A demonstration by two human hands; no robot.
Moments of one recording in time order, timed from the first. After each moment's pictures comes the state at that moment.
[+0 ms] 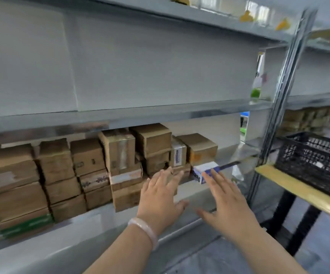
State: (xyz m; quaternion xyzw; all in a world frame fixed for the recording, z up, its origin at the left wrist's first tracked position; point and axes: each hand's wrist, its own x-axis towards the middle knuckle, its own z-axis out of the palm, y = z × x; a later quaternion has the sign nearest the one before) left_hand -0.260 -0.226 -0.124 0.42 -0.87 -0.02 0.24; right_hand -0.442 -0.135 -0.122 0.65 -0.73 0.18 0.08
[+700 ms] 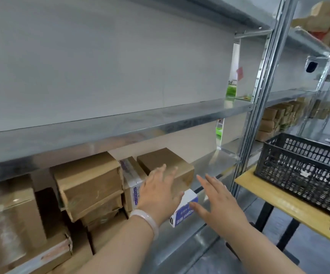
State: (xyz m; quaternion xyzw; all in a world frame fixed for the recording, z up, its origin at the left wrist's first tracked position) left_hand -0.506 -0.470 -0.142 0.37 -0.90 -0.08 0.22; right_hand -0.648 -0.339 -0.137 0.55 -0.81 0.21 -0.01
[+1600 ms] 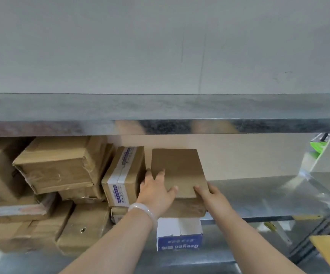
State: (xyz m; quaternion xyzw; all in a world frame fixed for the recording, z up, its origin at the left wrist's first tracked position) left_hand -0.641 -0.550 -0.182 0.70 -0.63 -0.26 0.20; right_hand -0.820 -0.550 -0.205 0.47 -0.65 0.38 -0.46
